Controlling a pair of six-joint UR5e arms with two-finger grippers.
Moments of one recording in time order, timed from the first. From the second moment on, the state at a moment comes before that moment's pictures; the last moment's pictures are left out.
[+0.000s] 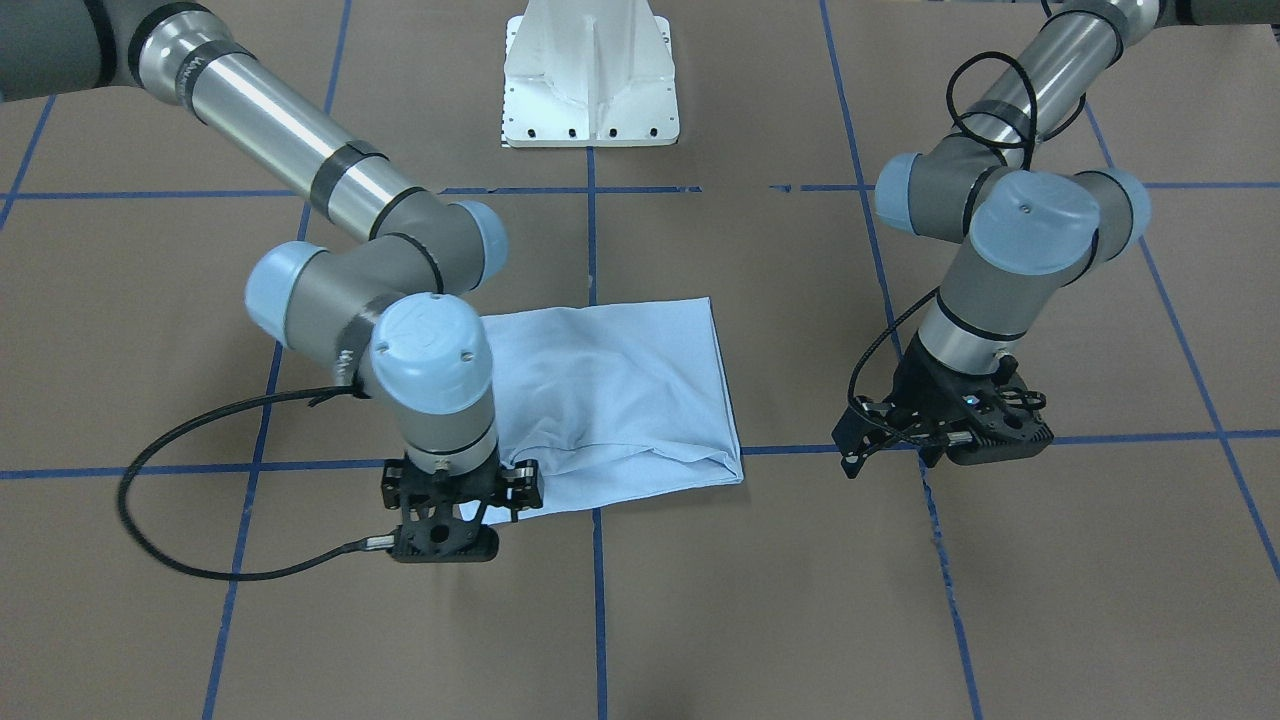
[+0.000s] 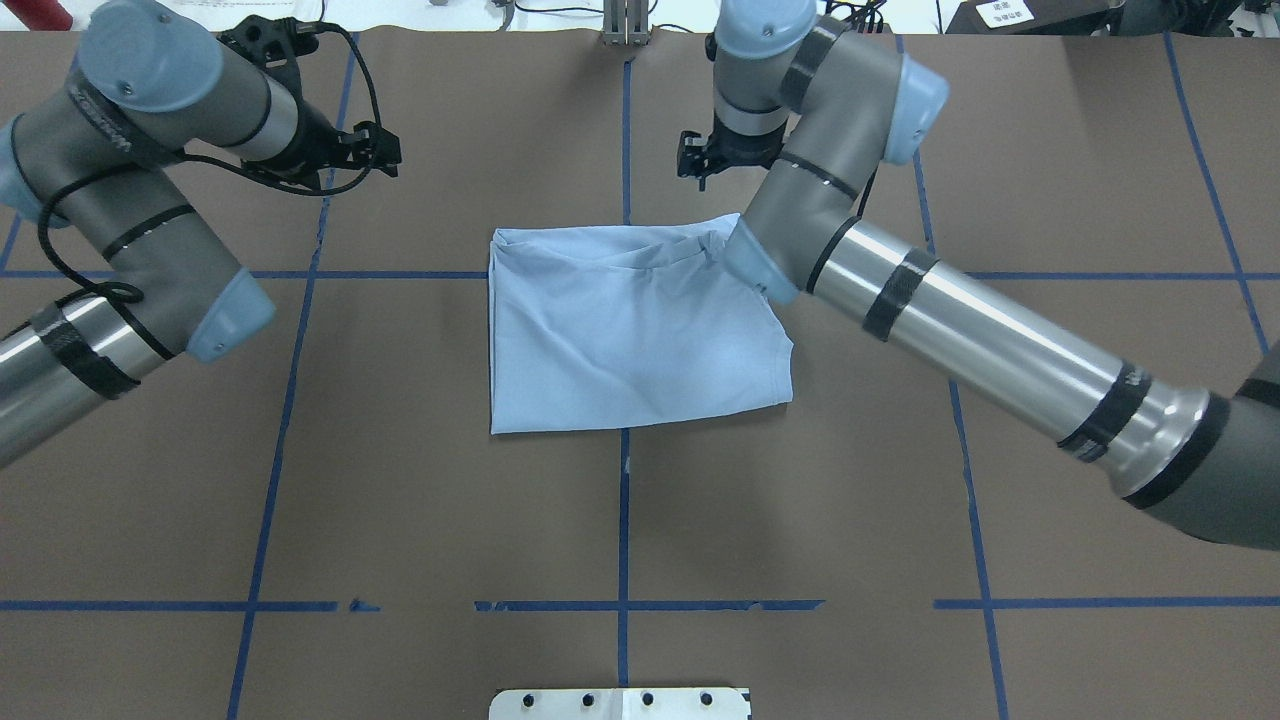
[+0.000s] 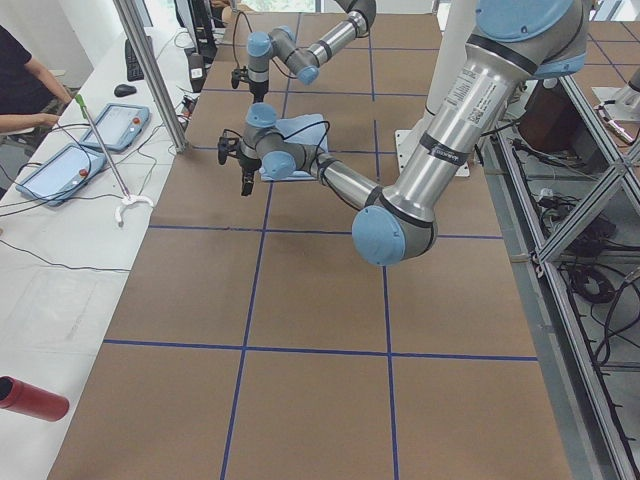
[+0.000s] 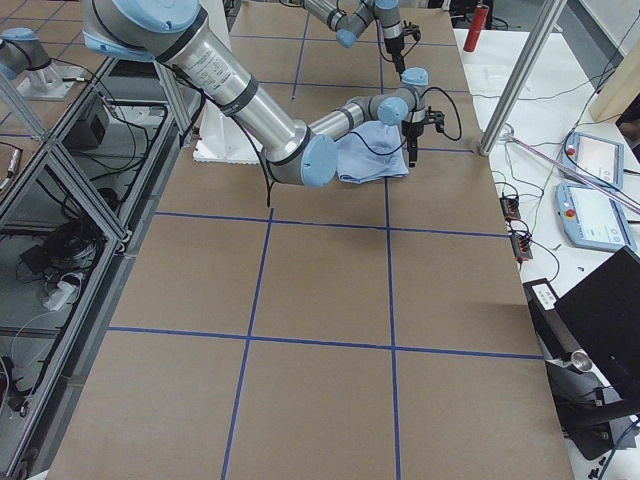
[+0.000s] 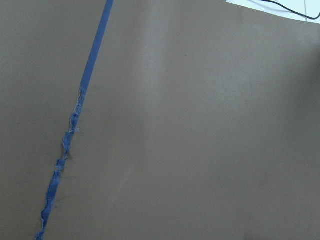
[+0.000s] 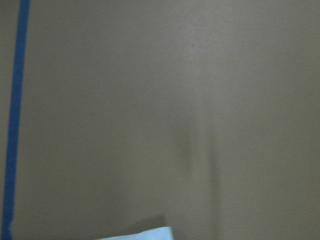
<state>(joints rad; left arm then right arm) -0.93 -2.08 -1.48 -2.03 -1.98 -1.06 0.84 -0.65 1.09 -1.39 1.97 0.93</state>
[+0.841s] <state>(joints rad) -1.41 -1.73 -1.51 -1.94 -2.16 0.03 1.38 -1.32 1.61 -1.66 2.29 0.14</state>
